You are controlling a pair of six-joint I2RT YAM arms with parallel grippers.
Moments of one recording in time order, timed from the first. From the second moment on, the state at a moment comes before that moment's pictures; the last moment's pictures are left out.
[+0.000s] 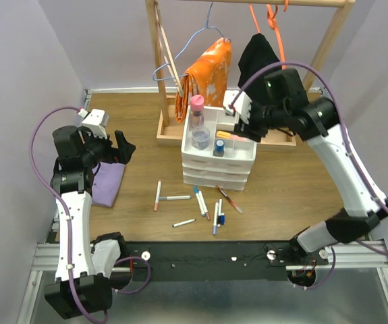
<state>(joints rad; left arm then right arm) 0.21 0.89 0.97 -0.52 0.60 0.03 0.57 1.55 2.00 -1.19 -0.31 -0.84</state>
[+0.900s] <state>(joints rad) 0.18 0.91 0.96 -0.53 0.61 0.03 0.57 1.29 1.60 -1.04 -0.41 -0.88</state>
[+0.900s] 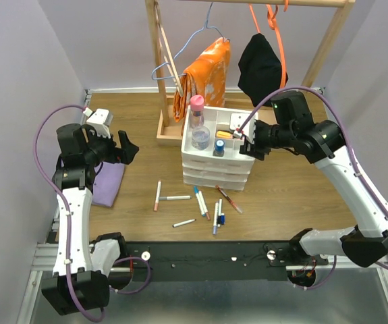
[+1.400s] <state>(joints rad) 0.17 1.05 1.15 -0.57 0.59 0.11 0.57 1.24 1.48 -0.87 -0.40 -0.83</state>
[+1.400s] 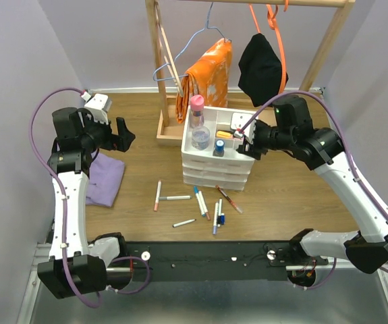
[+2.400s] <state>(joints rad) 0.15 1.13 1.28 -0.76 0.52 0.30 0.57 1.13 1.37 -0.68 -0.35 -0.68</state>
